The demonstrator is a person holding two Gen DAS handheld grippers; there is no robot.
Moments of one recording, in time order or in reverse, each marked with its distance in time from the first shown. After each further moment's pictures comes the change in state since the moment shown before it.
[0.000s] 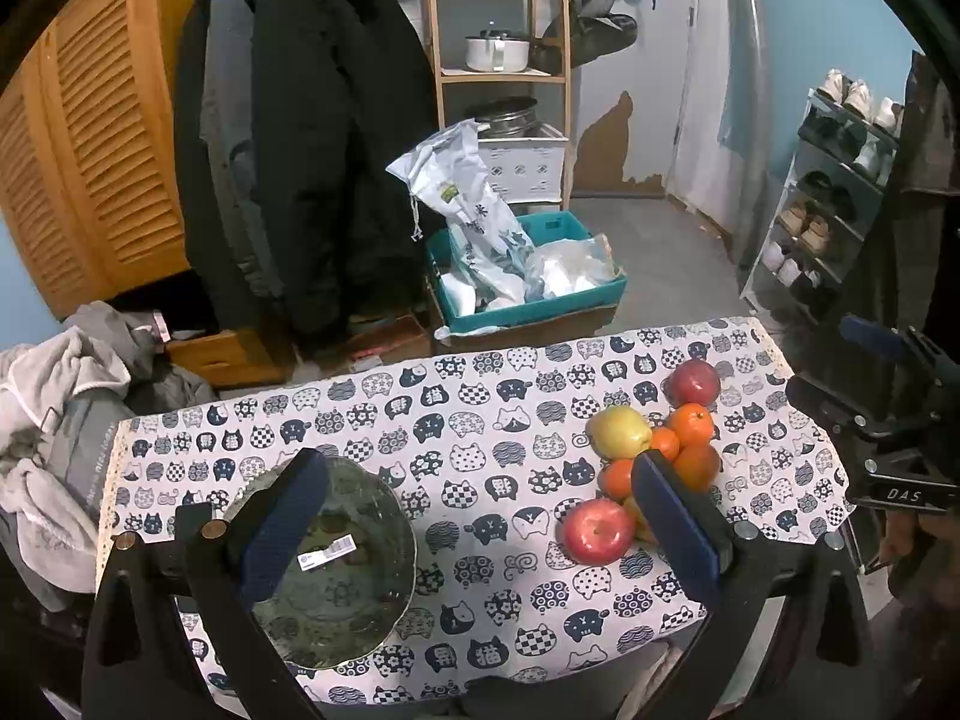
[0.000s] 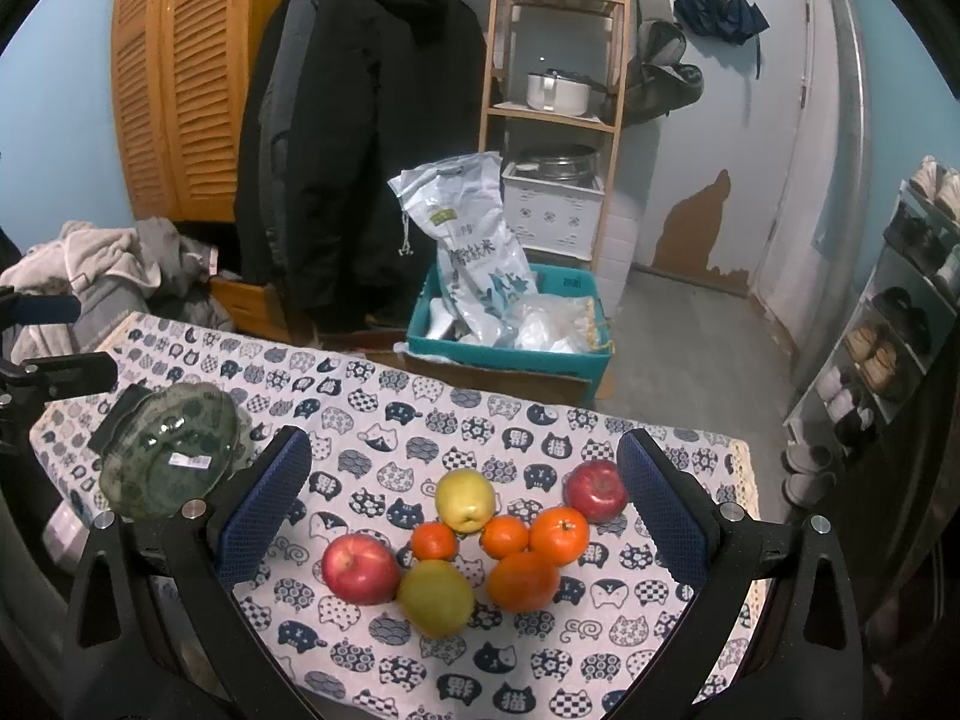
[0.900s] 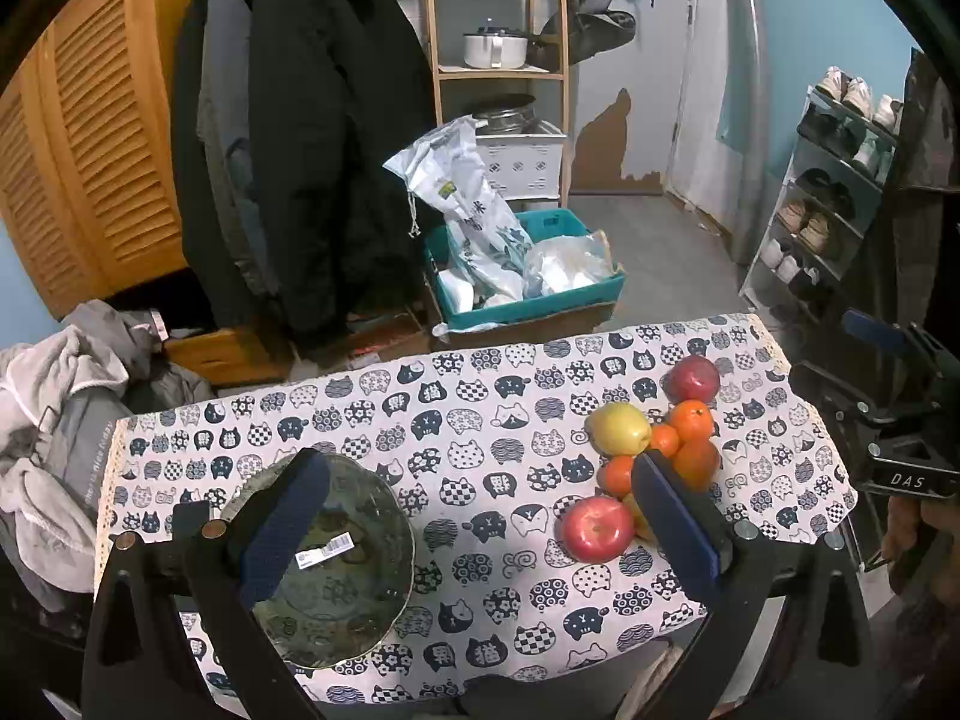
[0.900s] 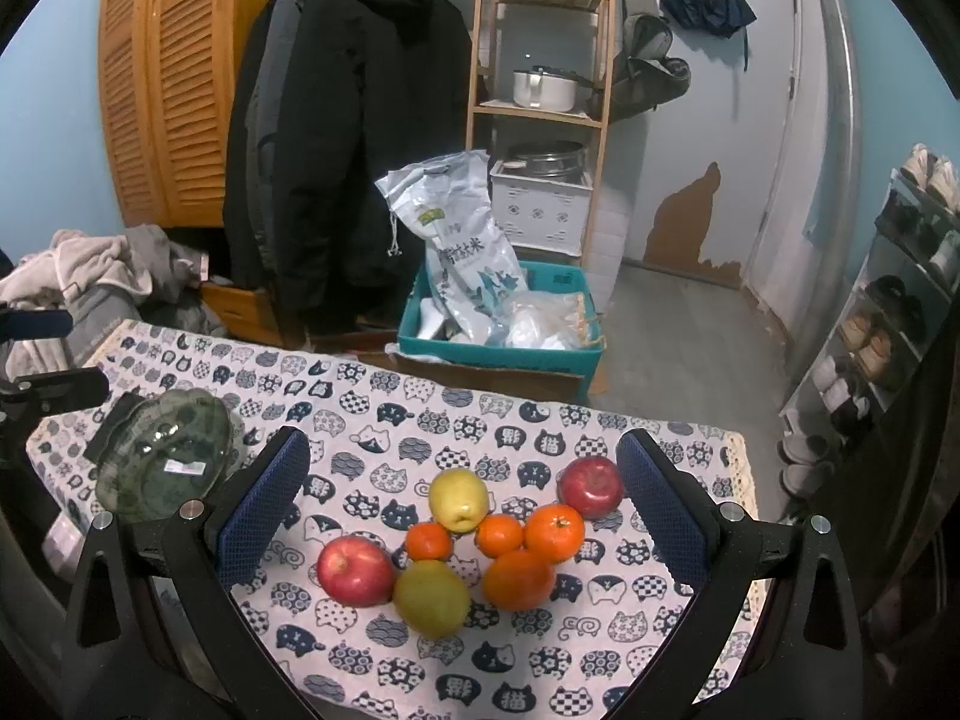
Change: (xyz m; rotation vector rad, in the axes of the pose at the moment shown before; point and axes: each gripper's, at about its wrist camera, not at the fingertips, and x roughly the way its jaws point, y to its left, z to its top) left arm 0.001 0.002 -0.001 0.002 0.005 -0.004; right arm 0.000 -0.010 0.000 0.022 0.002 -0.010
